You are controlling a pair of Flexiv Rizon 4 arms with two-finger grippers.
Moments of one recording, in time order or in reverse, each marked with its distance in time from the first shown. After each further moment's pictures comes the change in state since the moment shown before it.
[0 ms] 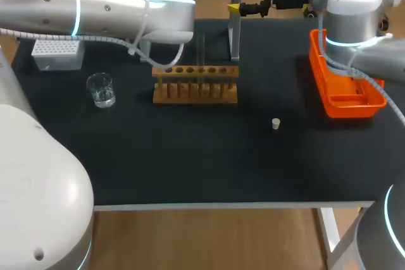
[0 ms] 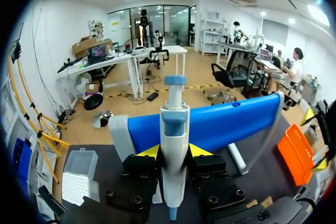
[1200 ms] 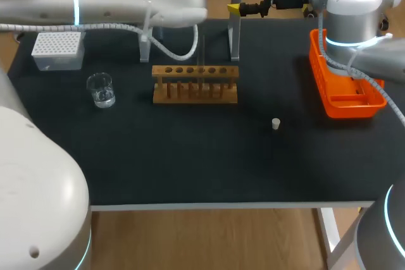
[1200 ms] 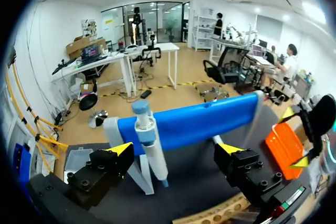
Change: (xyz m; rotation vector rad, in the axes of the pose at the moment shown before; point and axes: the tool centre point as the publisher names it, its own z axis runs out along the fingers) left arm 0.029 -0.007 -0.038 -0.026 0.068 0.033; right arm 0.000 0.000 0.000 0.000 0.000 0.000
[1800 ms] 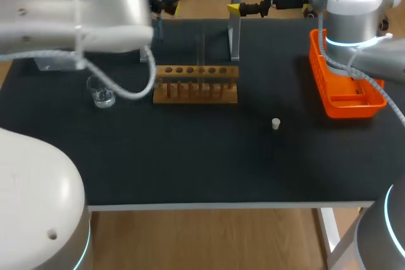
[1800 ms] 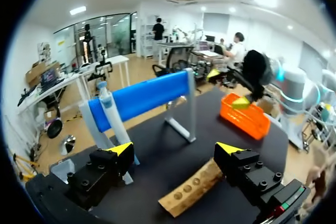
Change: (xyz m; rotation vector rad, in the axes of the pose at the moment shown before) left arm 0.041 0.073 -0.078 0.072 0.377 0.243; right arm 0.000 0.000 0.000 0.000 0.000 0.000
